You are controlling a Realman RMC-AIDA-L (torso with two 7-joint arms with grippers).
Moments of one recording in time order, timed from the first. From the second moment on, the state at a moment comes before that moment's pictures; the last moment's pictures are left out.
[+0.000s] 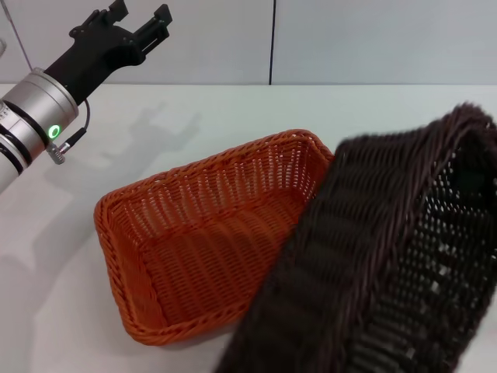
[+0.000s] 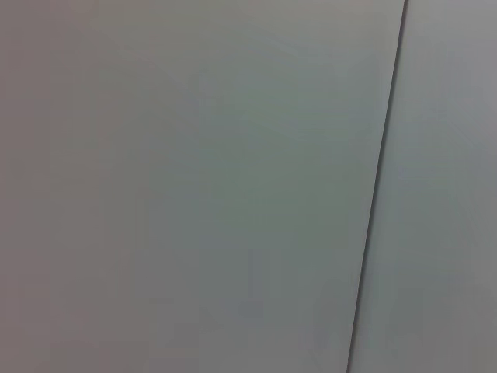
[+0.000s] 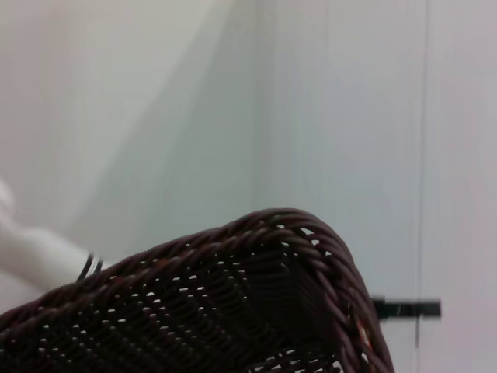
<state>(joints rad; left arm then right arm) -0.55 -2.06 1.28 0.54 0.65 0.88 -0.92 0.45 2.00 -0.48 -0.76 -1.80 -2.02 1.18</state>
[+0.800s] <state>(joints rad) -0.59 -2.06 1.29 0.49 0.66 0.85 -0.91 0.43 2.07 -0.44 -0.21 -1.57 -1.95 0.78</state>
